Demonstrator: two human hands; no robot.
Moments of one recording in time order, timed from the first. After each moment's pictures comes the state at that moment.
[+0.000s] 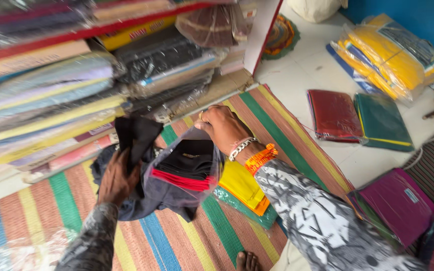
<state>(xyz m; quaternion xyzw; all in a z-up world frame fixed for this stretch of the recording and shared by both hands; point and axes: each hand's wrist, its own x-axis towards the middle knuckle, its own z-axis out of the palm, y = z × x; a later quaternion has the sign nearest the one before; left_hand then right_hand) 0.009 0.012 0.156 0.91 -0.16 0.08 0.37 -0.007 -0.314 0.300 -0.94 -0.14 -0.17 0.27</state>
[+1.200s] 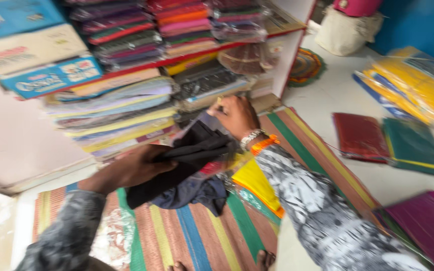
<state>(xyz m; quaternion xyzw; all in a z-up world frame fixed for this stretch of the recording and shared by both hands) -0.092 0.029 0.441 0.92 -0.21 -0.20 0.26 -0.026 -0.258 0.387 -0.90 -0.14 -0.28 0.31</state>
